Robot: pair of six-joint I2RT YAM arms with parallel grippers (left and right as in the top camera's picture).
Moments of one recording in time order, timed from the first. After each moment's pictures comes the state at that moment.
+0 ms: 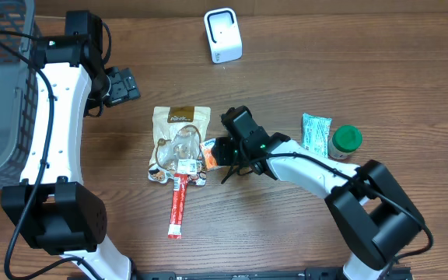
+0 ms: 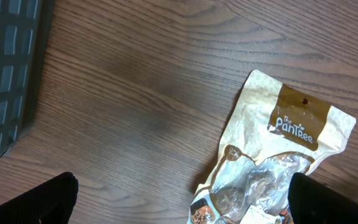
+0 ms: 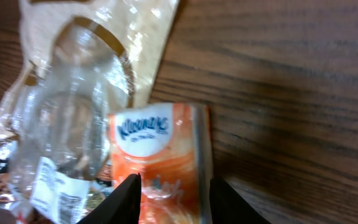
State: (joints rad) left arm 0.04 1.86 1.83 -1.34 -0.09 -0.37; right arm 0.68 1.86 1.05 -0.22 -0.18 0.61
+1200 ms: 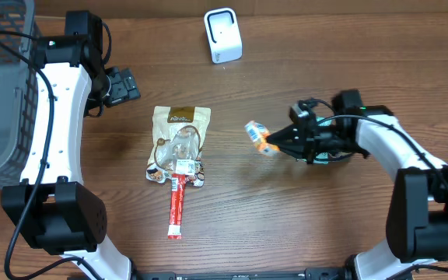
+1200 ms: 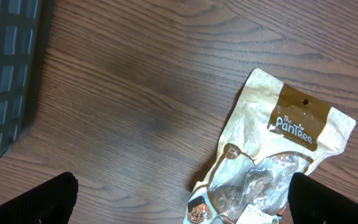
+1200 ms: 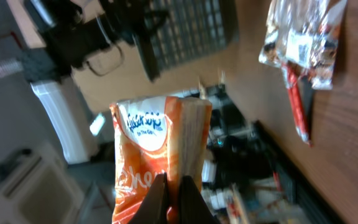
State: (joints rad) left arm 0.04 1.86 1.83 -1.34 -0.09 -0.37; right arm 0.03 1.76 1.06 -0.97 -1.54 0.11
